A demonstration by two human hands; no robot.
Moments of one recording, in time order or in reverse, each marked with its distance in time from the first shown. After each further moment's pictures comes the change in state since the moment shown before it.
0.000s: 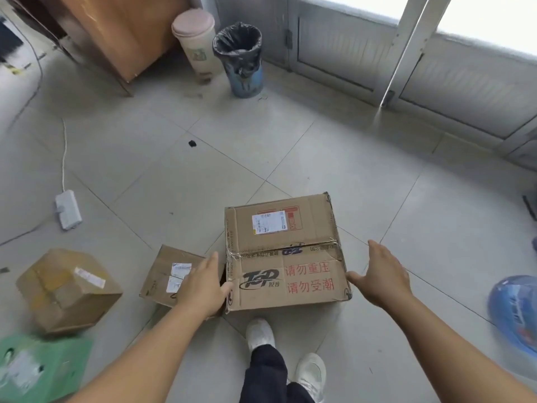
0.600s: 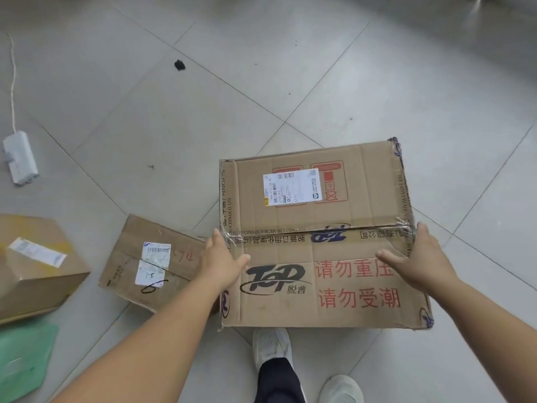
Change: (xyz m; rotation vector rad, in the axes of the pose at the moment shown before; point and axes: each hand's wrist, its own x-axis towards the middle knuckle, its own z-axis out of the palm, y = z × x) left_hand 0.233 -0.027 0.179 -0.330 -0.105 -0.271; right_hand 0.219 0.012 0.193 0.219 -0.093 0.136
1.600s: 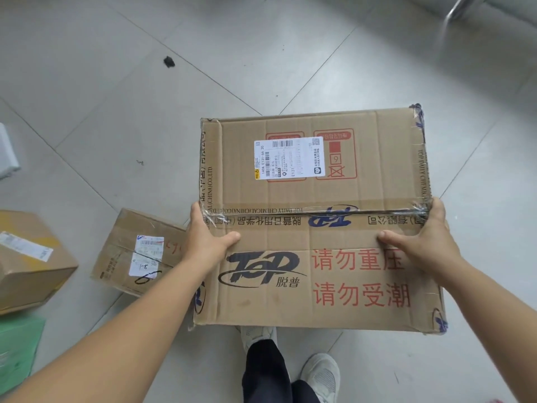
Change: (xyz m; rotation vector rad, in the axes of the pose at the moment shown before) left_hand -0.044 0.017 -0.052 -0.449 0.111 0.088; right_hand -0.033 0.001 -0.063 0.289 0.150 -0.053
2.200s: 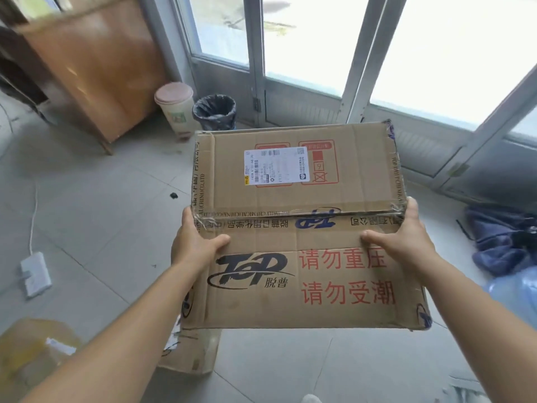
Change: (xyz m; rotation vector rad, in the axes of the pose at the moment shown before) left_hand -0.217 0.189 -0.201 0.001 0.130 0.407; right_hand -0.239 -0.145 -0.249 0.189 0.279 -0.115
